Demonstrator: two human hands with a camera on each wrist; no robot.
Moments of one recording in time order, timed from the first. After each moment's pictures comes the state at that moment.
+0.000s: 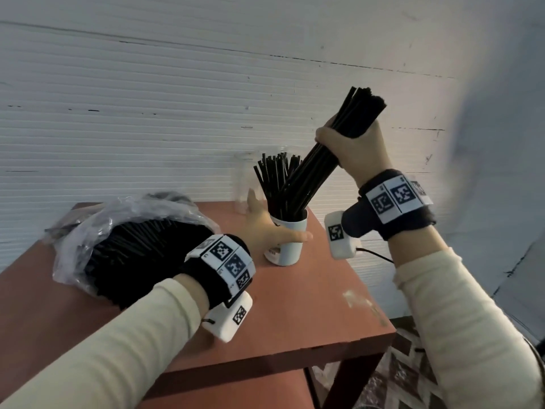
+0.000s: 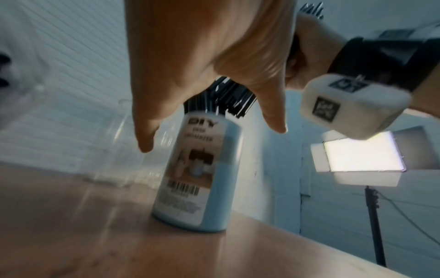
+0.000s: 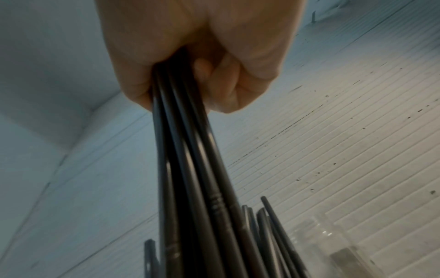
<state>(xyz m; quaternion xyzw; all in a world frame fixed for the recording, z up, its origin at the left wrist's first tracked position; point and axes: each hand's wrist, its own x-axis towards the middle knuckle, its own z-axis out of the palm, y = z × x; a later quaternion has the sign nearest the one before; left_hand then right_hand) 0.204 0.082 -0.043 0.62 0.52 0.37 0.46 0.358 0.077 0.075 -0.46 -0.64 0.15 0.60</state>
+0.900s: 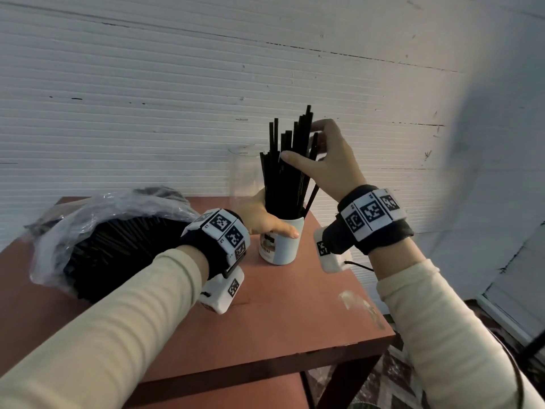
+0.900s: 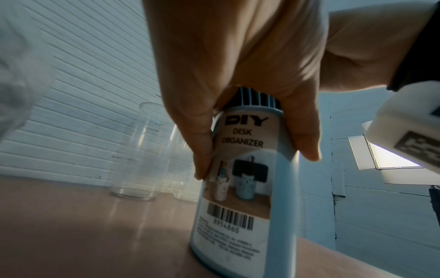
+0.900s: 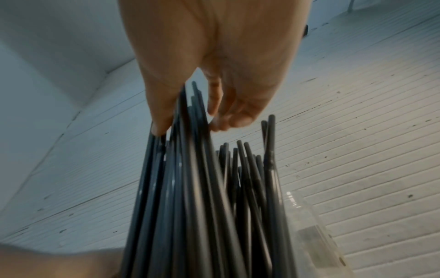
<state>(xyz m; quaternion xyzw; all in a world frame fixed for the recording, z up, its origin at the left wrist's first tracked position) 0.198 0.124 -0.040 0.71 0.50 0.26 0.42 0.354 0.106 0.033 -0.48 -0.70 0.07 0.53</state>
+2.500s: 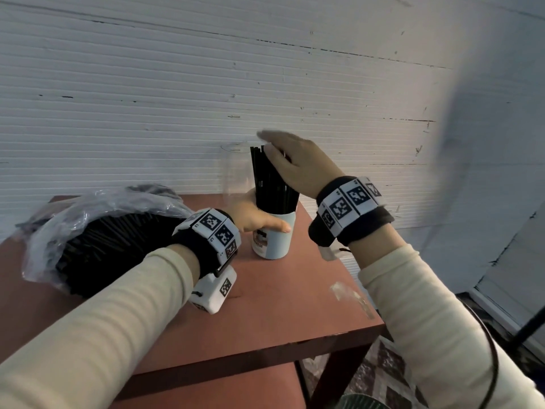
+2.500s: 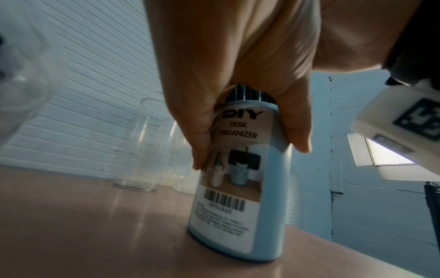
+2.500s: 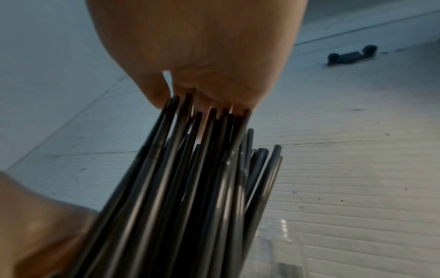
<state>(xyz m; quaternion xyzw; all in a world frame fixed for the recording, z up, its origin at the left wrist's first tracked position) 0.201 0.124 -0.046 0.69 0.51 0.30 0.41 0.338 0.098 0.039 -0.47 -0.83 -0.03 0.31</state>
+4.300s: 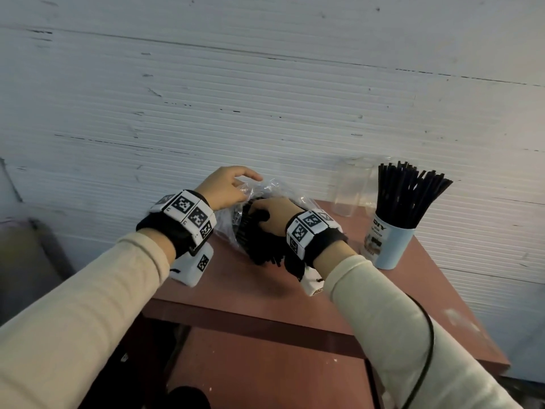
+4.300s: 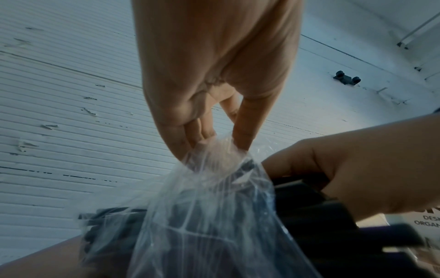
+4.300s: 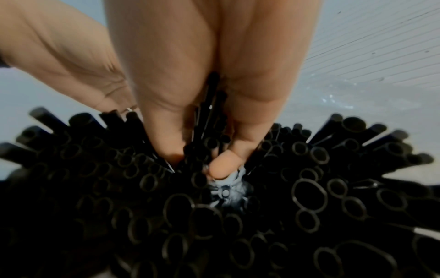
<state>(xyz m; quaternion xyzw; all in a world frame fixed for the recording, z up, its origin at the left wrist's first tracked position) -0.047 0.043 -0.006 0.67 0.60 0.38 0.22 0.105 0.064 -0.019 -0.46 -0.88 0.11 0.07</state>
